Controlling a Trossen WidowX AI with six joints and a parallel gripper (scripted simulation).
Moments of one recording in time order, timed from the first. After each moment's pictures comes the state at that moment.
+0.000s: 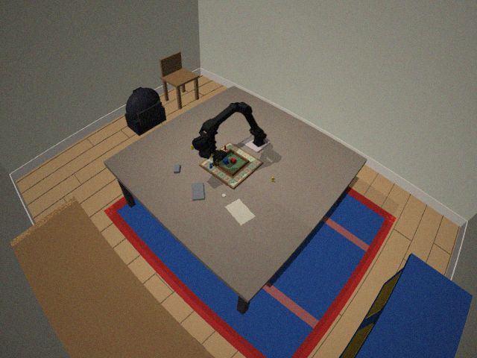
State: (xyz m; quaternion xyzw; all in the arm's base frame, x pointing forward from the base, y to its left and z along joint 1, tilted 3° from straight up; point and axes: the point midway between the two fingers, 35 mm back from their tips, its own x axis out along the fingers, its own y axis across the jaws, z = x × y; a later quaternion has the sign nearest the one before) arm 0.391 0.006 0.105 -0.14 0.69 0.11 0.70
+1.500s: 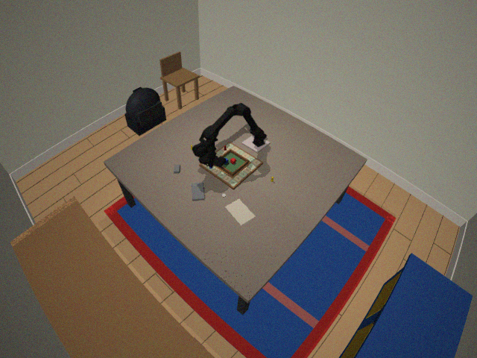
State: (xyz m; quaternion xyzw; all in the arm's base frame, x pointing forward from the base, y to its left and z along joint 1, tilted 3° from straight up) arm 0.396 0.003 0.053 -0.14 0.69 0.11 0.70
